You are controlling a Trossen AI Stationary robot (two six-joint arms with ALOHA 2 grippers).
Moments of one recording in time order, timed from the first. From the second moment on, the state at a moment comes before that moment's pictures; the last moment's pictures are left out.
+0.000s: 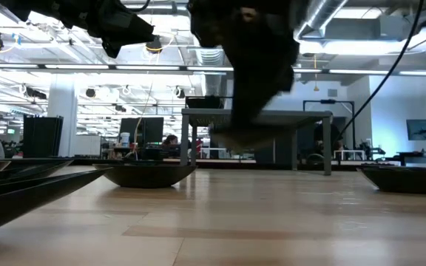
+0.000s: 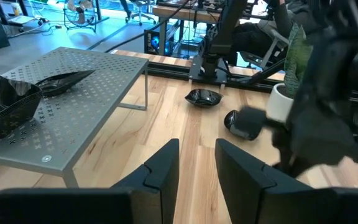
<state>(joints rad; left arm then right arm) -0.06 0.85 0.53 0.09 -0.16 -0.08 0.35 2.04 1.61 -0.82 0.16 0.62</state>
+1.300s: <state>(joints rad) -0.06 0.85 0.53 0.09 -0.16 -0.06 -0.42 2.00 2.09 -1.33 0.16 0.02</state>
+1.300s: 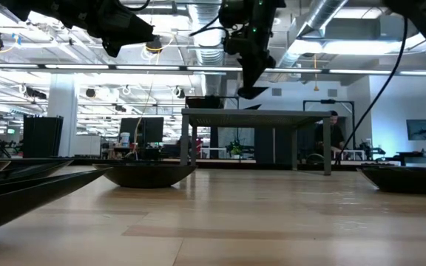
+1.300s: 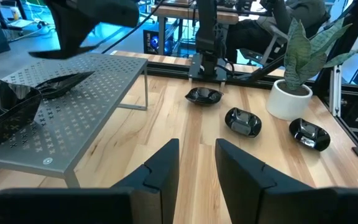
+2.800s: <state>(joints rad) -0.06 0.85 0.53 0.08 -0.16 -0.06 -0.41 2.08 2.09 -1.29 0.24 0.05</state>
